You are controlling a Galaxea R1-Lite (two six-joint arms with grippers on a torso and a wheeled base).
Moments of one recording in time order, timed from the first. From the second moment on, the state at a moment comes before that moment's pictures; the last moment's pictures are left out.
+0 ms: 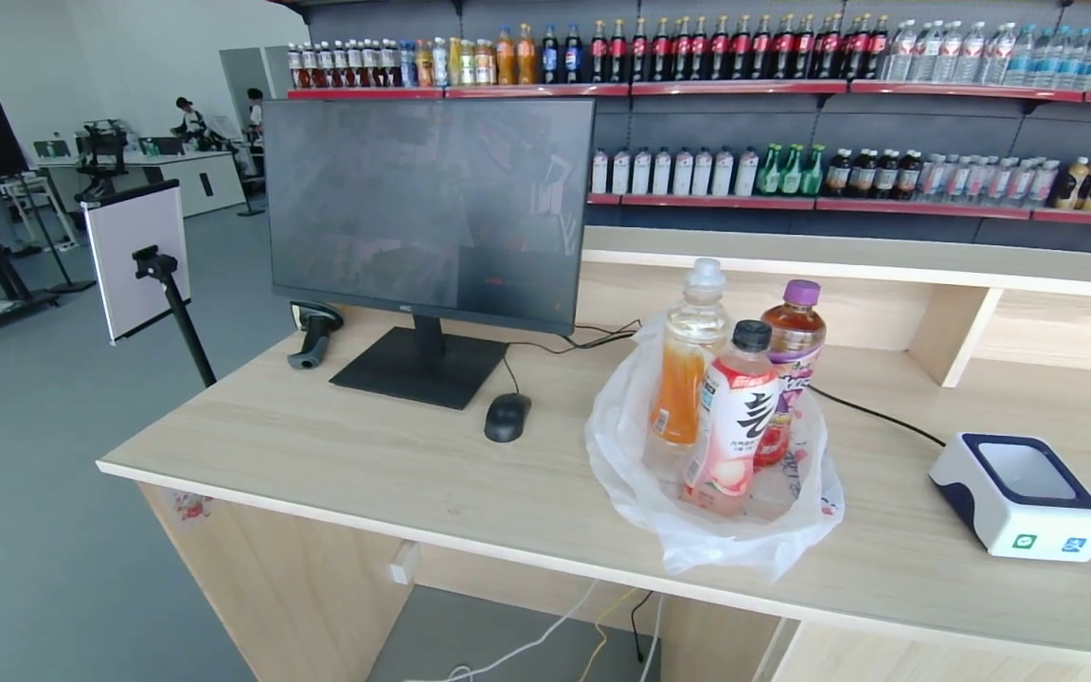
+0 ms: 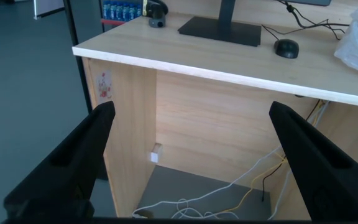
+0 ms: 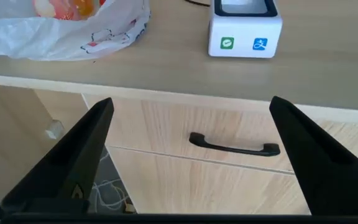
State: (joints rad) left arm 0.00 0.00 0.00 0.00 0.00 0.00; right arm -0.06 0.11 0.00 0.00 0.00 -0.01
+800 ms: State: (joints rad) left arm 0.00 0.00 0.00 0.00 0.00 0.00; right arm 0.00 0.01 0.00 0.00 0.00 0.00
